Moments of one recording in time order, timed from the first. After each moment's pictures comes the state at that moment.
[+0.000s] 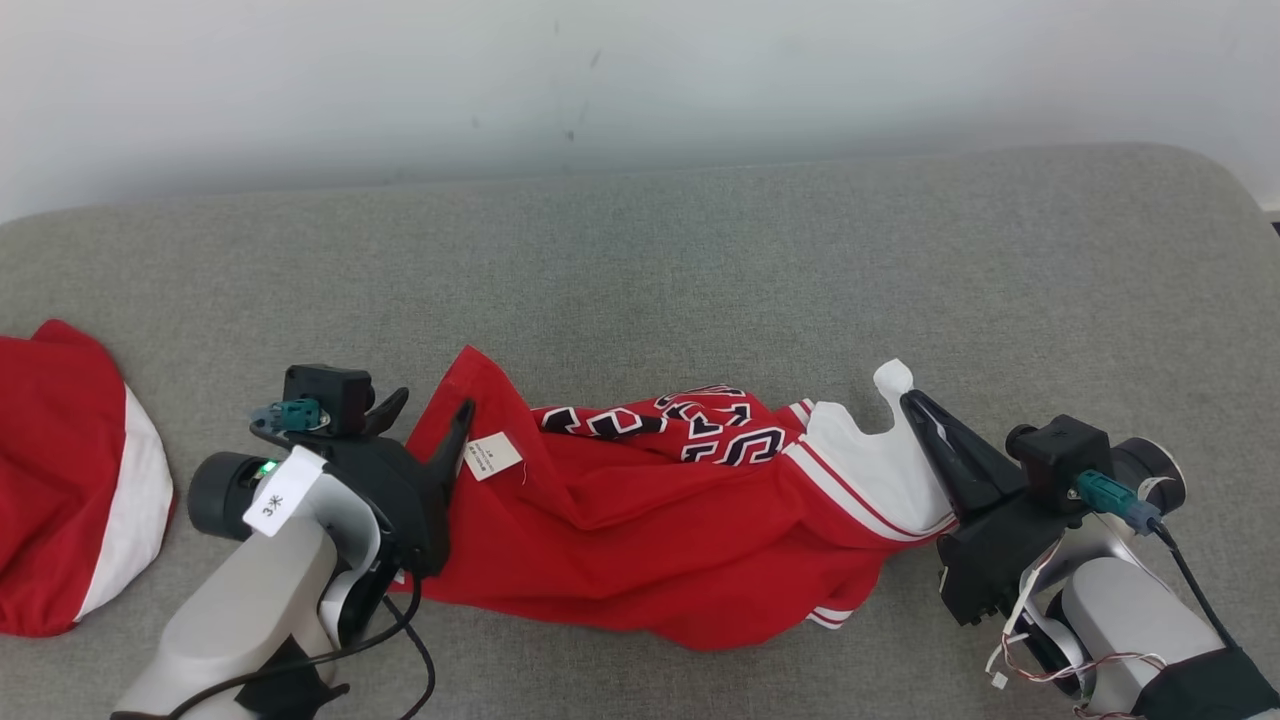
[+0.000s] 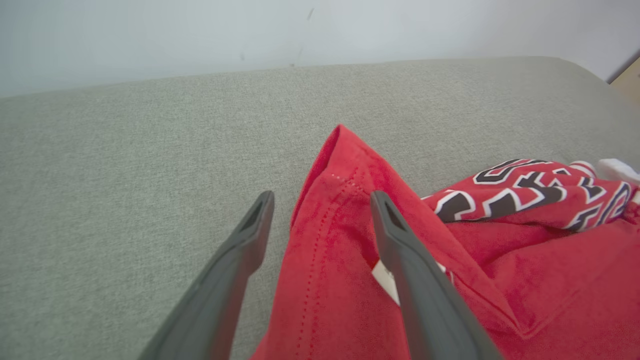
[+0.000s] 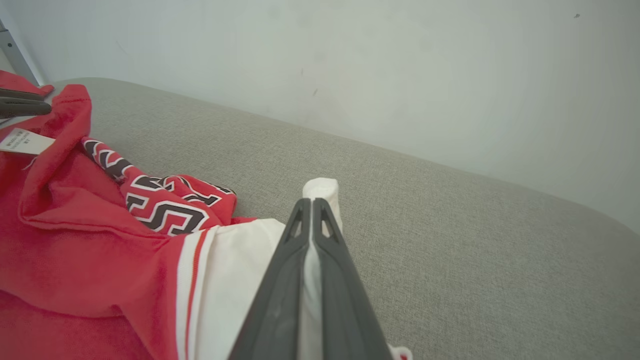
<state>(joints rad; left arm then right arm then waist) -0.74 0.23 -0.83 0.82 -0.70 -0.04 -0.05 -0.42 -0.34 0.49 0.44 0.41 0.06 -0.21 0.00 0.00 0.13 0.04</state>
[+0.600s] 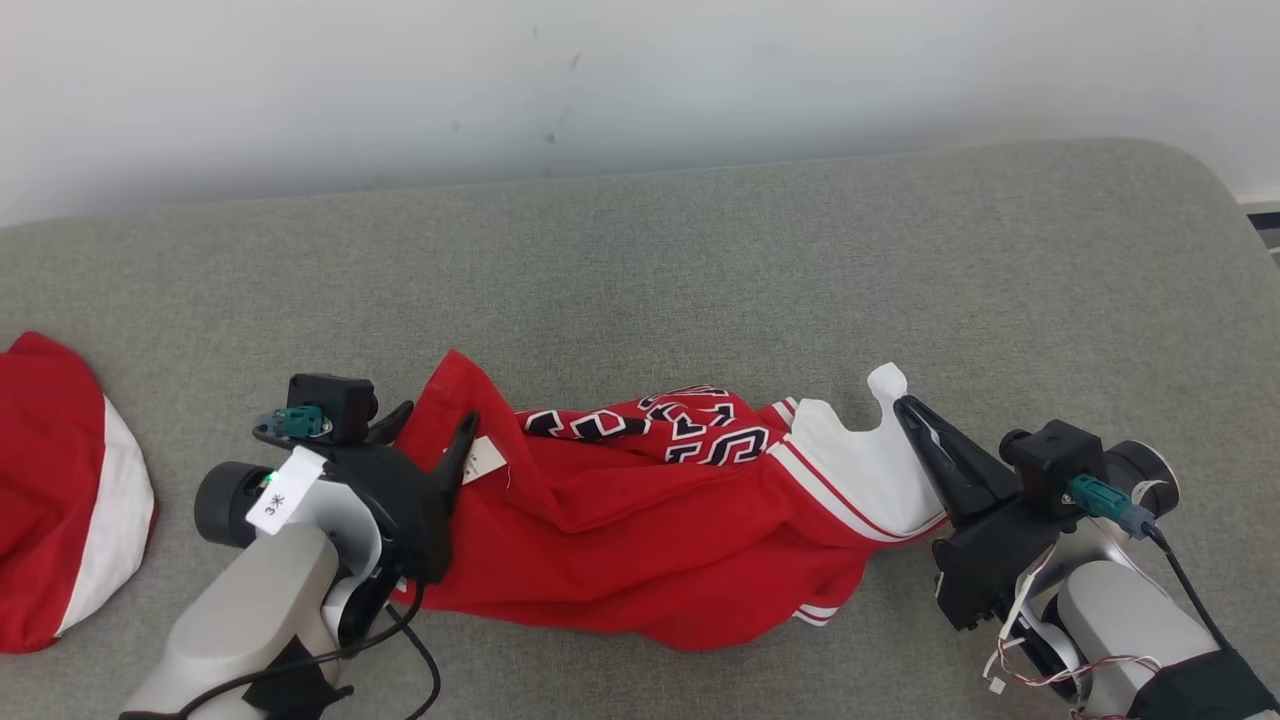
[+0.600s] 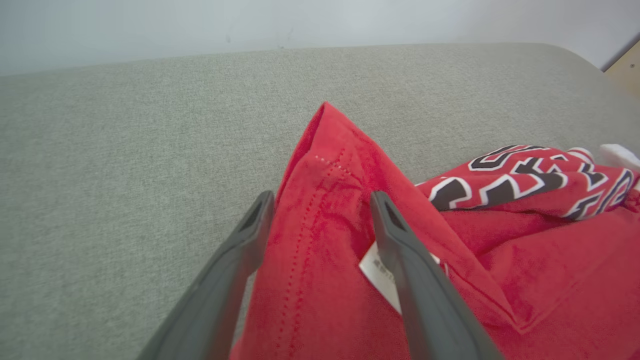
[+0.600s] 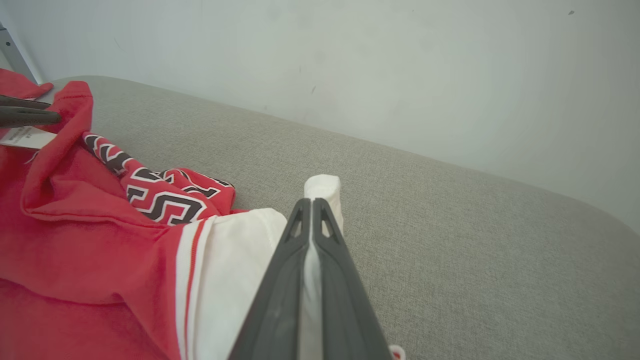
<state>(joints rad) -0.75 0.22 -0.83 0.88 -0.71 -0.07 -0.05 -0.42 -0.33 0.50 0.45 0.41 0.07 -0.22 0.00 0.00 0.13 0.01</state>
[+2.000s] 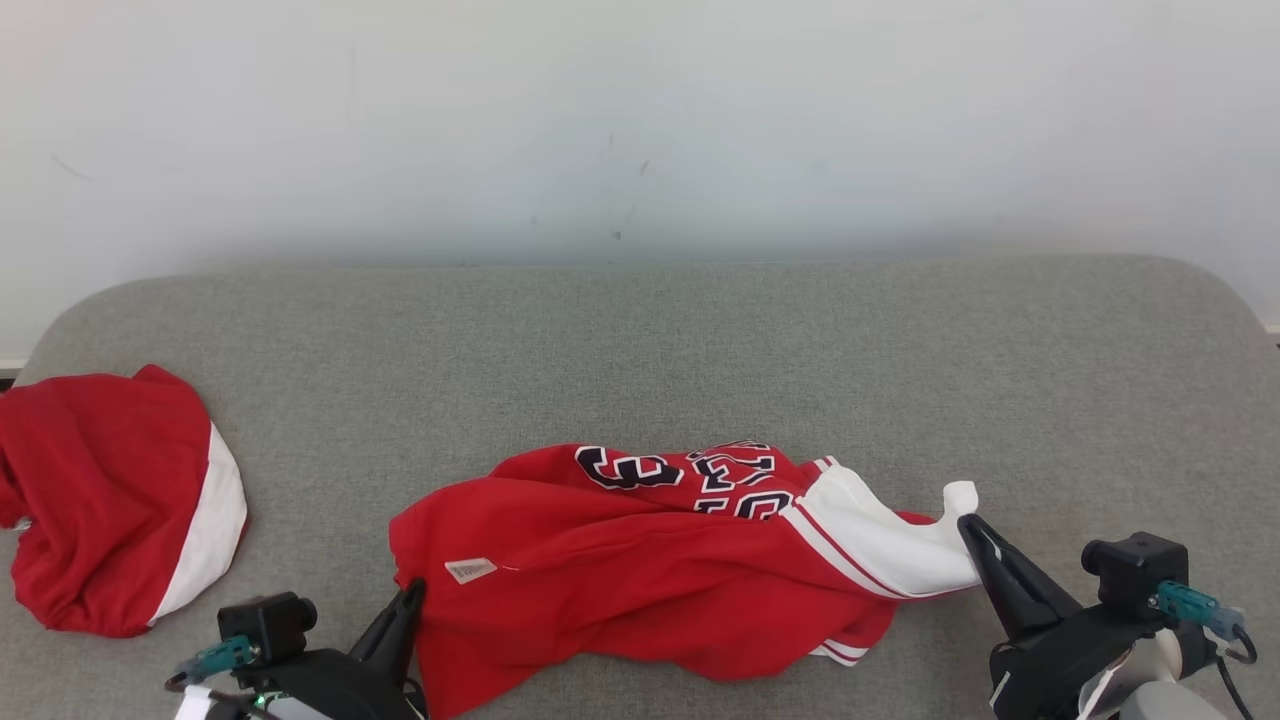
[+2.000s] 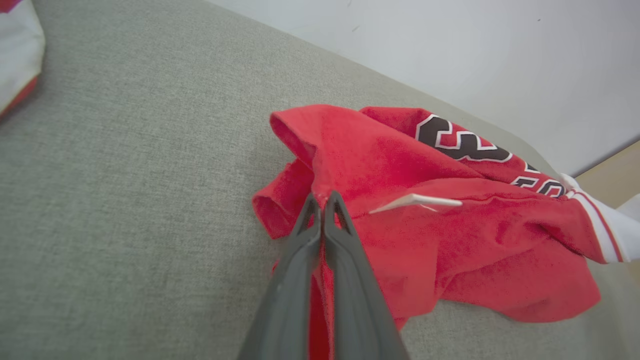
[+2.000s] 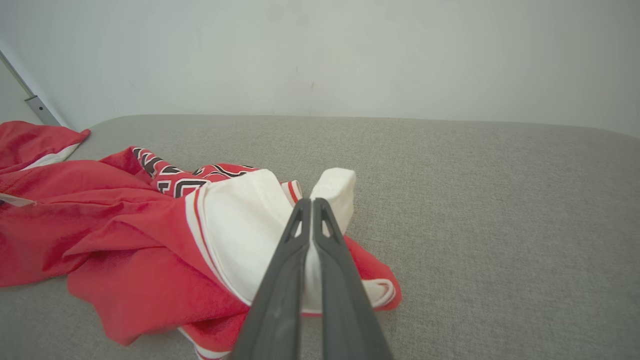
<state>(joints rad) -0.36 0.26 -0.72 0.71 -0.91 -0.11 -0.23 -0.19 -0.37 0.41 0.42 0.62 0.11 -0.22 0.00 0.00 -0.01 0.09</state>
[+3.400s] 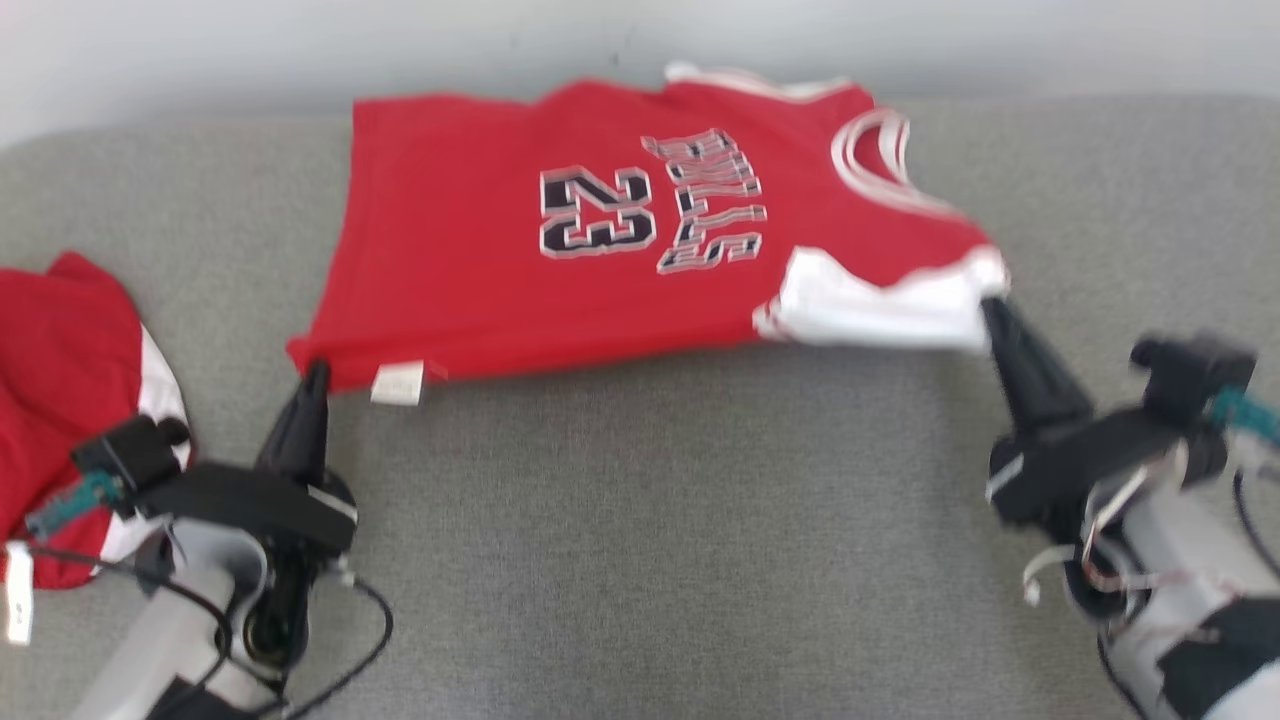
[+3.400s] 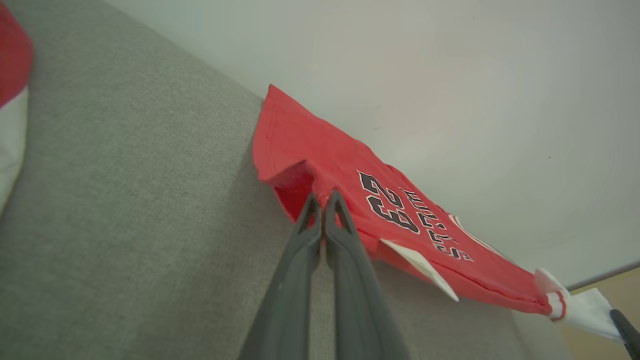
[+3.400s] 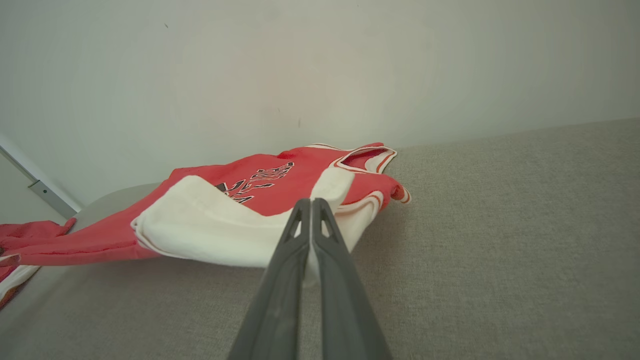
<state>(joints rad) -0.59 0.28 -0.52 0.63 -1.06 -0.10 -0.22 -0.53 -0.33 0.37 0.49 0.77 0.12 -0.24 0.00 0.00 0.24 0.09</state>
